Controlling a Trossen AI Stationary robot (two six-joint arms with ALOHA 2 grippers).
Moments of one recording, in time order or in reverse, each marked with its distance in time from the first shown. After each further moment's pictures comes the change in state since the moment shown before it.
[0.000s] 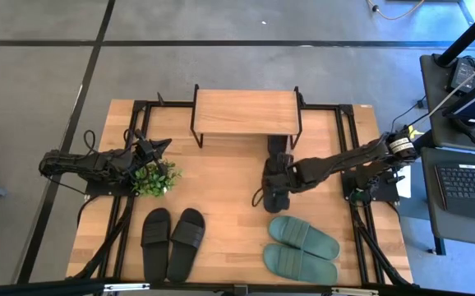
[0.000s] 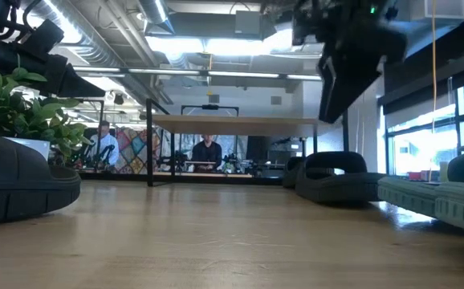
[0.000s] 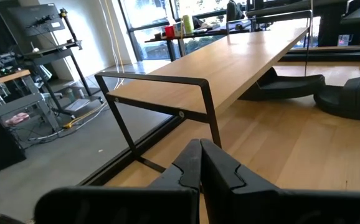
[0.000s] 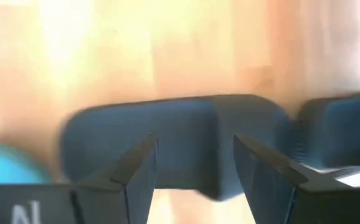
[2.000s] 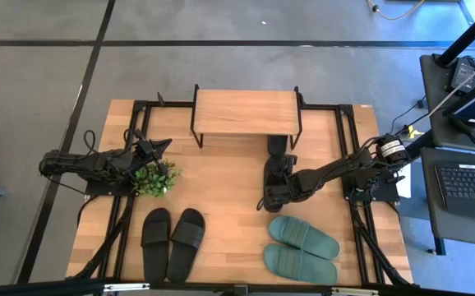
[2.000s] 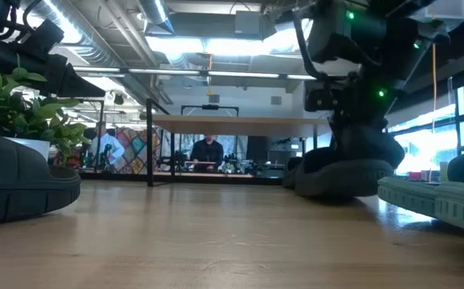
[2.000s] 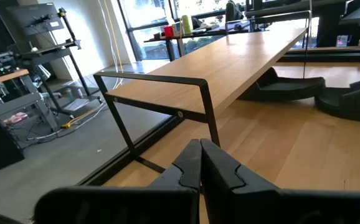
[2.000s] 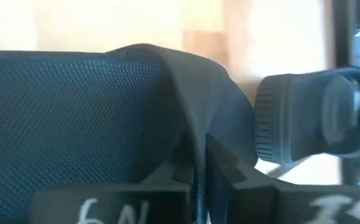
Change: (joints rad) left arm 0.000 0.000 0.000 0.000 0.003 -0.003; right arm 0.011 0.085 -0.278 0.276 0.315 -0.043
